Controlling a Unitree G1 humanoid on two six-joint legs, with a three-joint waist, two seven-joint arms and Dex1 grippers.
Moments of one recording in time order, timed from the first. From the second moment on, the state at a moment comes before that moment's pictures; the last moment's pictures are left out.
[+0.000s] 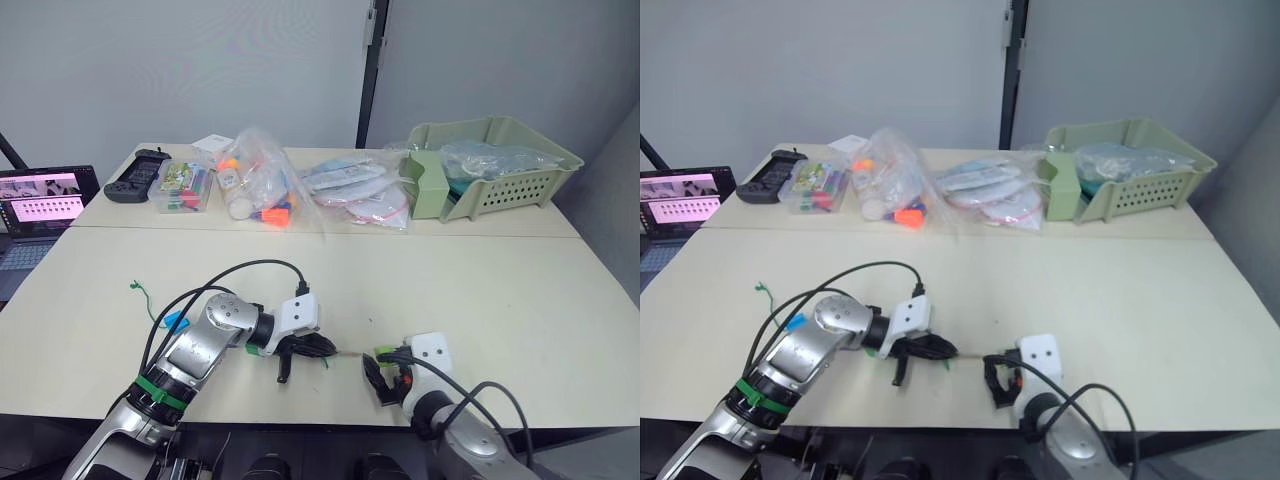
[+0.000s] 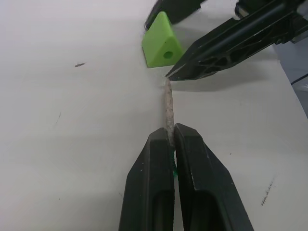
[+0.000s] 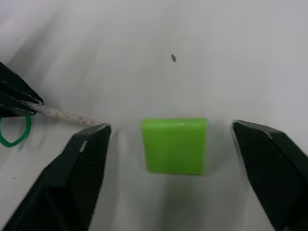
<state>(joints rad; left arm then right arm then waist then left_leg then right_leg) -0.51 0.54 -0.39 -0.03 -0.16 0.37 -1.21 0.23 -0.14 0.14 -0.84 0.16 0.88 0.11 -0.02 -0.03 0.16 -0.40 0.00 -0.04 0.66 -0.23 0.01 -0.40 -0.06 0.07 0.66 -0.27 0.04</state>
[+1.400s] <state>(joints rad) -0.45 0.56 -0.33 -0.10 -0.24 0.38 -1.21 -0.28 -0.77 0.26 -0.09 0.20 0.22 1.18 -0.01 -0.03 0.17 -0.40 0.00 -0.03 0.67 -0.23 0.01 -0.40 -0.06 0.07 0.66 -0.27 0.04</state>
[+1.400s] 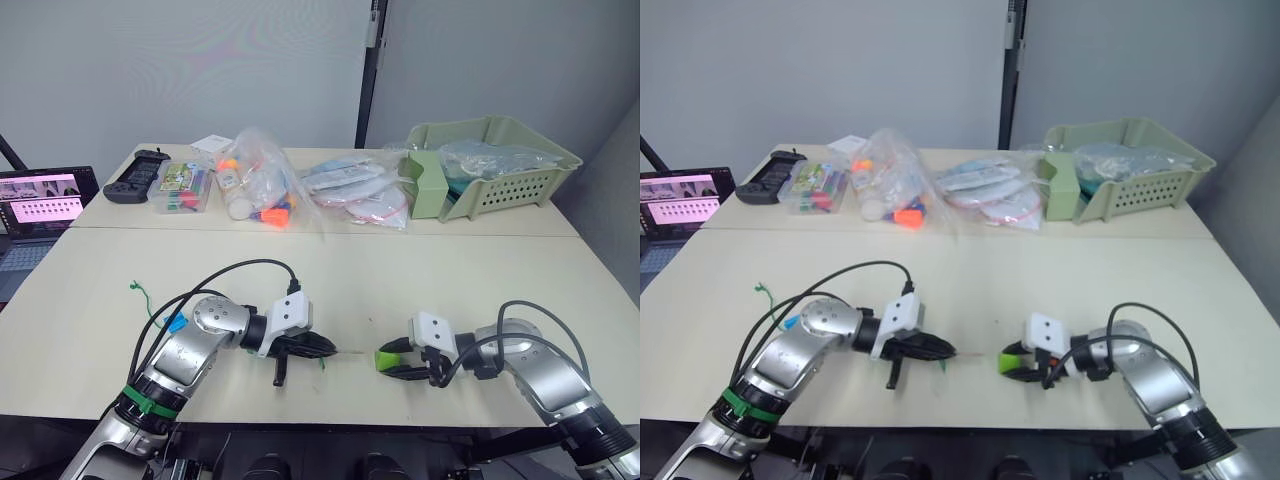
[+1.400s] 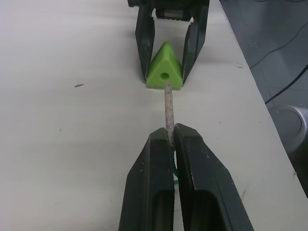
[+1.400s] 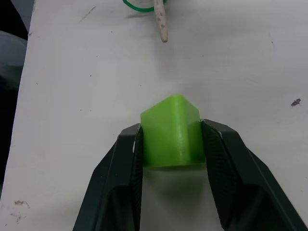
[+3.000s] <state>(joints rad) -0.48 0.49 -0.39 -0.10 -0.16 0.42 -1.14 -0.28 -0.73 0.27 -0.18 0.14 0.33 1.11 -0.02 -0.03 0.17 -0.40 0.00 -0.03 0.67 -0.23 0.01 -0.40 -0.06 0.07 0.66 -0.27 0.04</state>
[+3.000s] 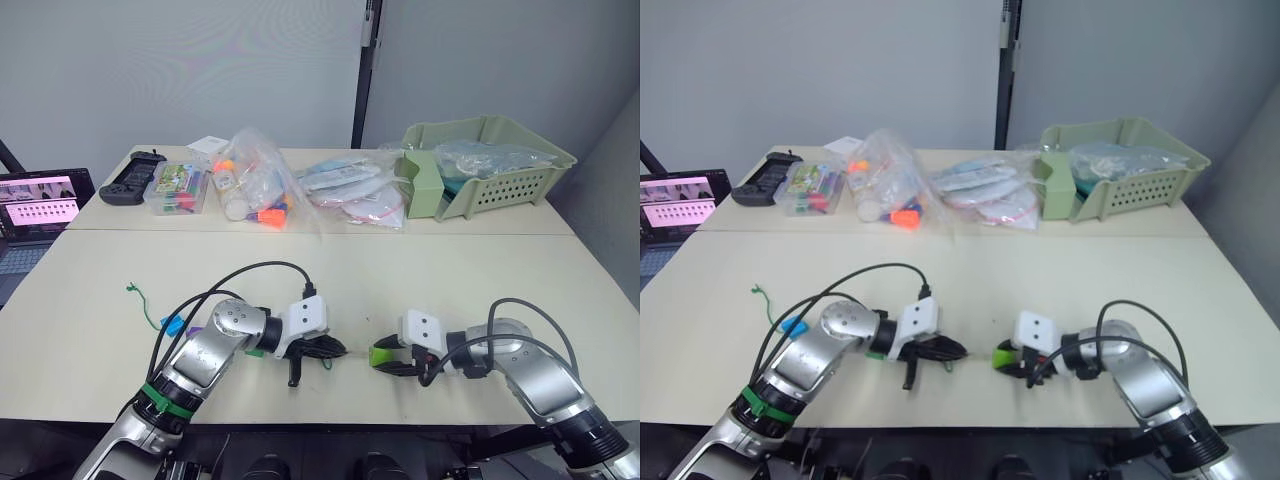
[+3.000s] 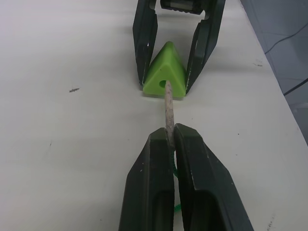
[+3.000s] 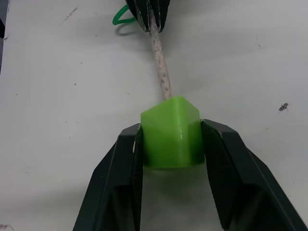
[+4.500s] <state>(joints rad) -0.62 0.63 -0.49 -0.32 -0.14 0.82 -1.09 -0.27 -0.74 0.29 -0.23 0.11 0.36 1.08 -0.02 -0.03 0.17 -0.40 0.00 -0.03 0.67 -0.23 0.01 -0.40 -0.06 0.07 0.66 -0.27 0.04</state>
